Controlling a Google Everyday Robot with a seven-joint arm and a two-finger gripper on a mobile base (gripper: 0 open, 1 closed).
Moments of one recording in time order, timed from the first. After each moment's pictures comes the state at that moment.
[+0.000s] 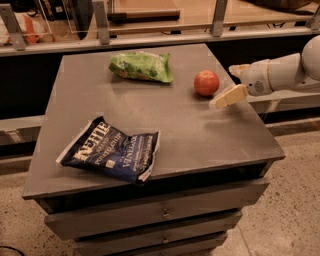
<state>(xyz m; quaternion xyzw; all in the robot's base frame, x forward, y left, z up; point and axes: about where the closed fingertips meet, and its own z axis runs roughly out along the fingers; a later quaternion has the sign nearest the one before) 0.676 -0.208 0.852 -0.44 0.75 0.21 0.44</state>
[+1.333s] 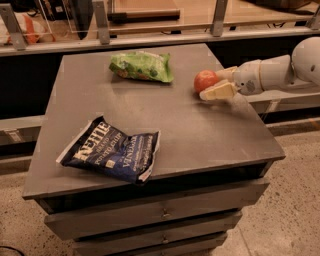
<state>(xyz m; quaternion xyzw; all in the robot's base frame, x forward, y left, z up) 0.689 -0.185 0.848 -0.45 0.73 0.24 0.46</state>
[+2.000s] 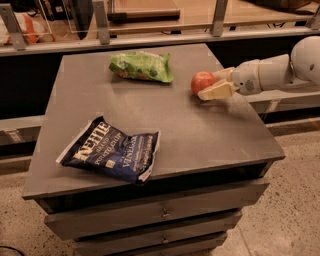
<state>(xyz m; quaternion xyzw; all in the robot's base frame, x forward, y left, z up) 0.684 -0.177 0.851 -0.45 0.73 0.25 0.45</state>
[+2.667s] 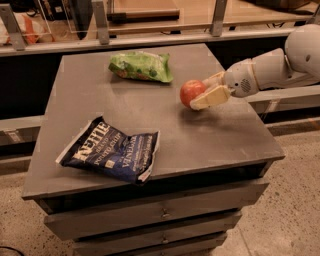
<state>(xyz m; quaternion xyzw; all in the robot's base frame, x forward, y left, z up) 0.629 -0.136 0.863 -0.48 0.73 0.30 0.38</state>
